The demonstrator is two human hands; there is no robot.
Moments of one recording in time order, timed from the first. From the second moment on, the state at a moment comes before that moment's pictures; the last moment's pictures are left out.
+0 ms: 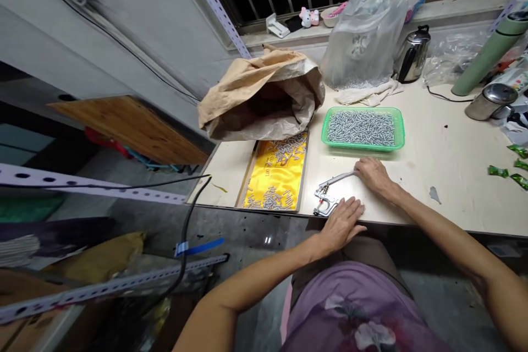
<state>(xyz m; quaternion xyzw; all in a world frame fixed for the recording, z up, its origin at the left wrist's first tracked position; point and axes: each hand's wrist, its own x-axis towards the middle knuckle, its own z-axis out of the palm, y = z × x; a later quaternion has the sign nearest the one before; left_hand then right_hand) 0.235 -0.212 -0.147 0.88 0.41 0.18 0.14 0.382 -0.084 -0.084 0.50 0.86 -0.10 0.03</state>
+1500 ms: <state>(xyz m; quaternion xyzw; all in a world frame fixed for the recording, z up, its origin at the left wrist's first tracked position) 0.178 -0.172 -0.095 0.45 0.73 0.16 0.48 0.388 -0.140 -0.096 0.42 0.89 -0.12 0.07</state>
